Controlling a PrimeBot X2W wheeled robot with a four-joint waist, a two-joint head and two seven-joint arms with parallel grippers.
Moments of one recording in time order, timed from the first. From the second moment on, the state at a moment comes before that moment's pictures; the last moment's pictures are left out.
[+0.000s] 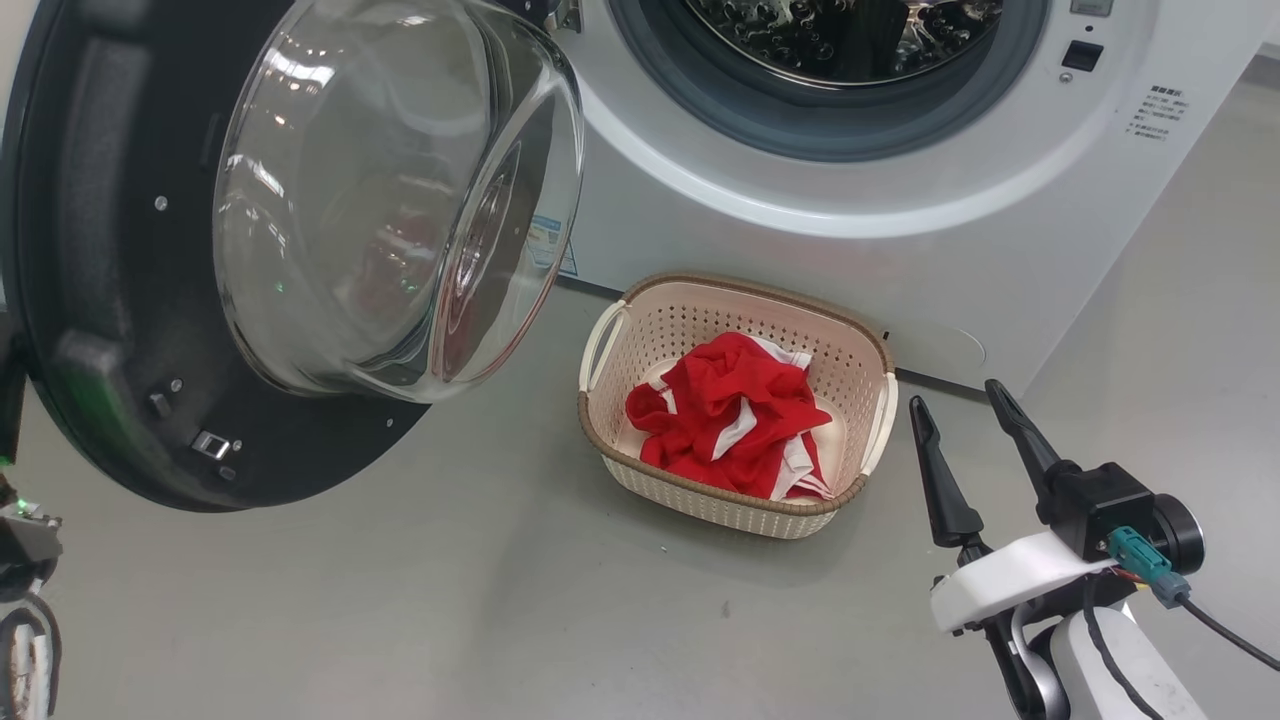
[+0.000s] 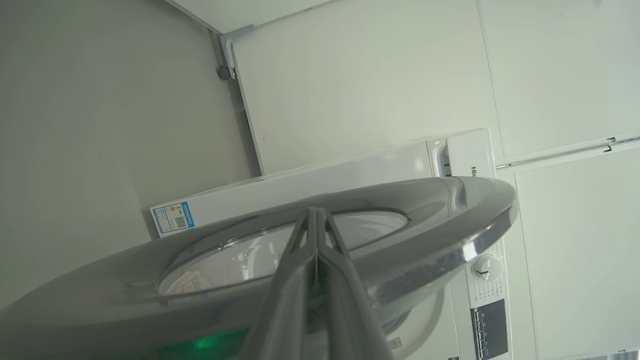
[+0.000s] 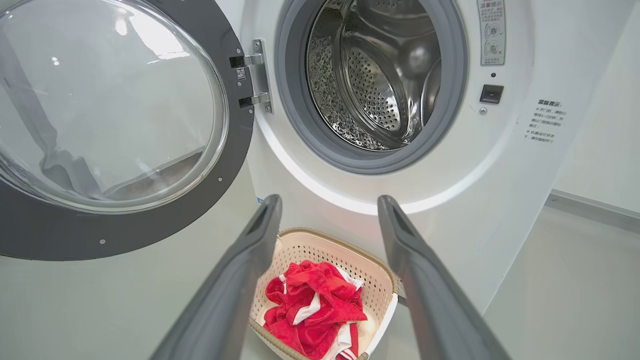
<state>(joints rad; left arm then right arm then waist) -0.41 0.22 0.31 0.41 -1.58 -0.10 0.44 -0.10 -0.11 0.23 0.20 0.24 0.01 -0.24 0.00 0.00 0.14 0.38</state>
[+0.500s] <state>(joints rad) -0.31 0.21 0.30 0.29 -1.66 -0.12 0.57 -0.10 -0.10 0.22 0.21 0.24 0.01 -0.24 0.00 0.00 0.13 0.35</state>
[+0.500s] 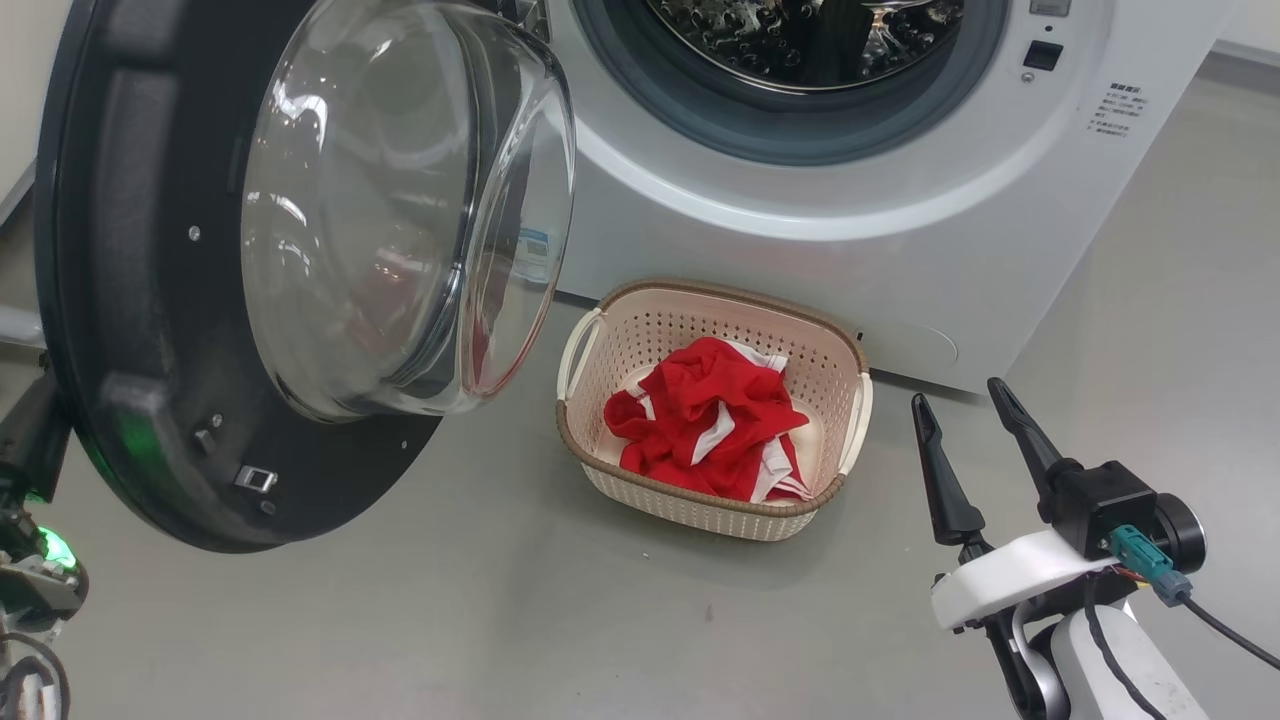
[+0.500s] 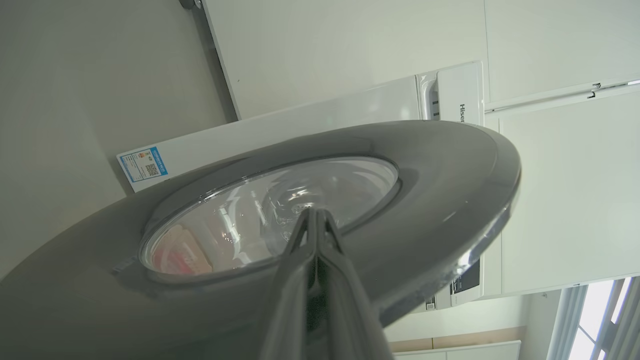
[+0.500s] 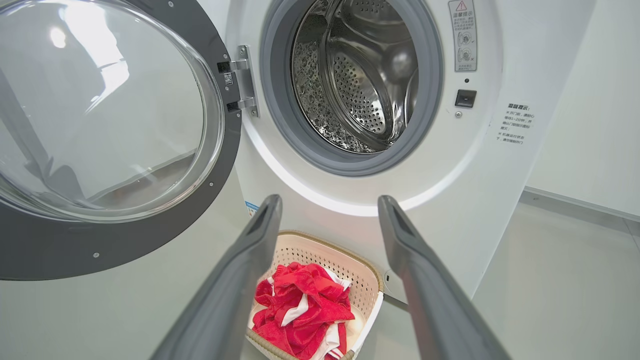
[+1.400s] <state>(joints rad) -0.08 0.14 0.28 -0.10 -1.80 -0.12 0.81 -0.11 -0.09 0.22 0.20 0.24 -0.01 -0.24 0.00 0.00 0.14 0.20</state>
